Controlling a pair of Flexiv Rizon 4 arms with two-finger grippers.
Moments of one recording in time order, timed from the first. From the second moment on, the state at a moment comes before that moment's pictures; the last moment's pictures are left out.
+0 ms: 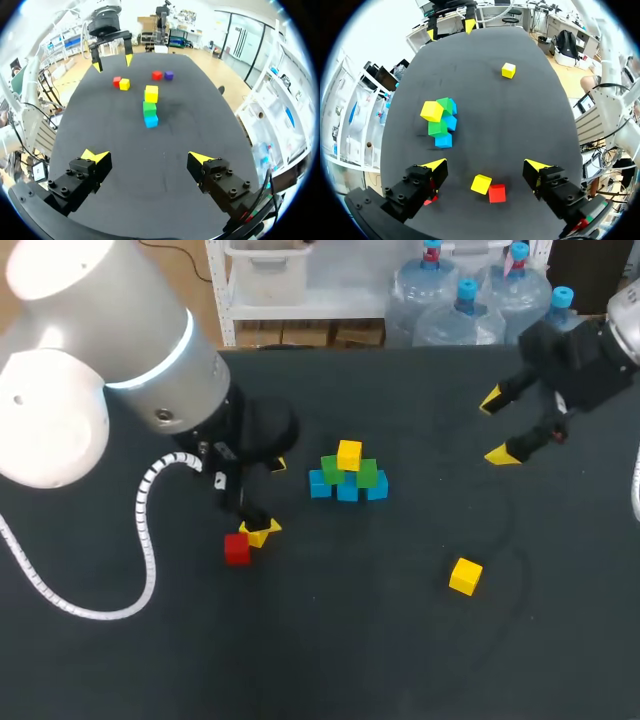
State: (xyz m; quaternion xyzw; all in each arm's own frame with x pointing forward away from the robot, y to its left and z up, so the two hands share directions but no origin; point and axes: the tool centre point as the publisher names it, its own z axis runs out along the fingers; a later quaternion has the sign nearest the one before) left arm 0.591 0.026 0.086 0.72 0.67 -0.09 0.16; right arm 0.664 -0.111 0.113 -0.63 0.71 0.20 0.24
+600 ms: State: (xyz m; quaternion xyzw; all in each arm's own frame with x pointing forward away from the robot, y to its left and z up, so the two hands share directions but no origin) left arm 0.591 0.026 0.086 0.72 0.67 -0.08 0.16; right arm 0.508 -0.093 0.100 -0.60 0.78 0.17 0.11
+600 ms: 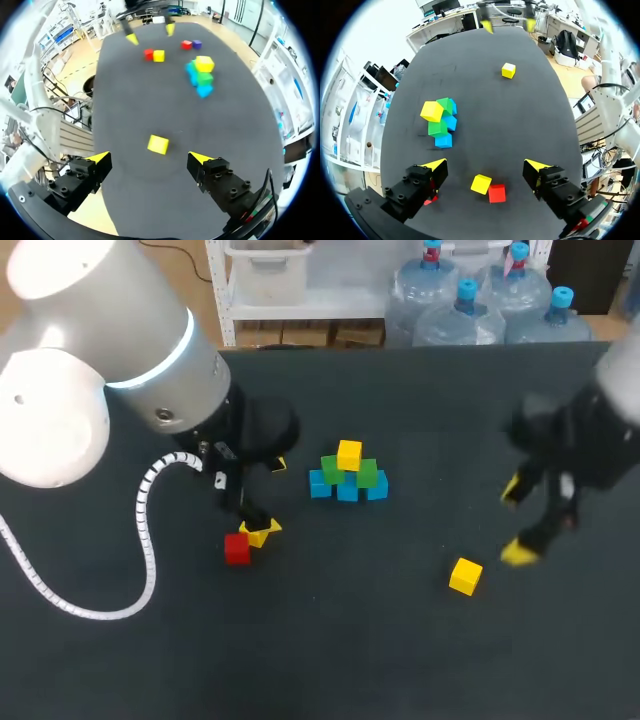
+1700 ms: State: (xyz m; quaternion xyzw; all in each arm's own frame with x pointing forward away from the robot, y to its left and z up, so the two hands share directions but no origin) left arm 0.591 0.026 0.086 0.72 0.67 -0.08 0.16; right arm 0.491 -0.086 0.014 -0.58 0.80 0.13 0.03
